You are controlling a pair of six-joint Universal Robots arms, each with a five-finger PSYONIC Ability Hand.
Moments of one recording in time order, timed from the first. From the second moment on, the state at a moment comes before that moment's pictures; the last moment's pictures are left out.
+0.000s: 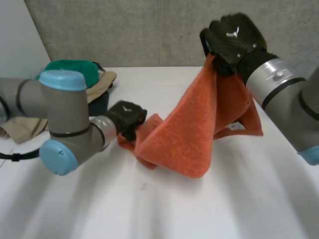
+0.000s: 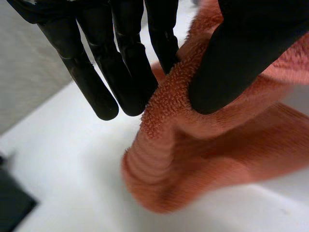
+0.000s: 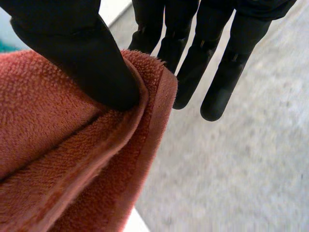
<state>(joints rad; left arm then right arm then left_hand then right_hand) 4.22 -2.25 -1.13 2.97 -1.38 3.53 2.01 -1.32 1.31 -0.14 1.33 2.70 1.16 1.19 1.19 1.20 0.98 1.11 1.17 1.18 1.19 1.00</state>
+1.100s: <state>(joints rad) 4.28 -2.17 -1.16 2.80 -1.27 3.63 1.92 -0.76 0.76 0.47 1.28 2.27 0.35 0.34 0.34 0.34 0.16 0.66 0.66 0.66 0.65 0.48</state>
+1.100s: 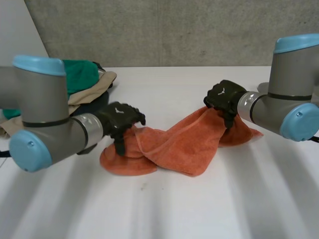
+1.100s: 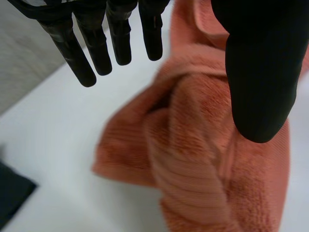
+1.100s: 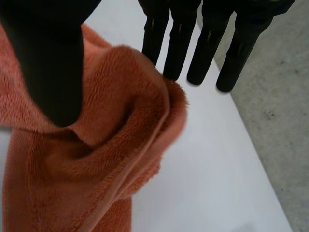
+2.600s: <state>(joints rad) 4.48 -1.90 -1.52 3.06 -1.40 3.45 1.80 -1.06 1.35 0.02 1.24 2.68 0.59 0.58 0.58 0.59 0.42 0.38 0.42 0.40 0.37 0.17</state>
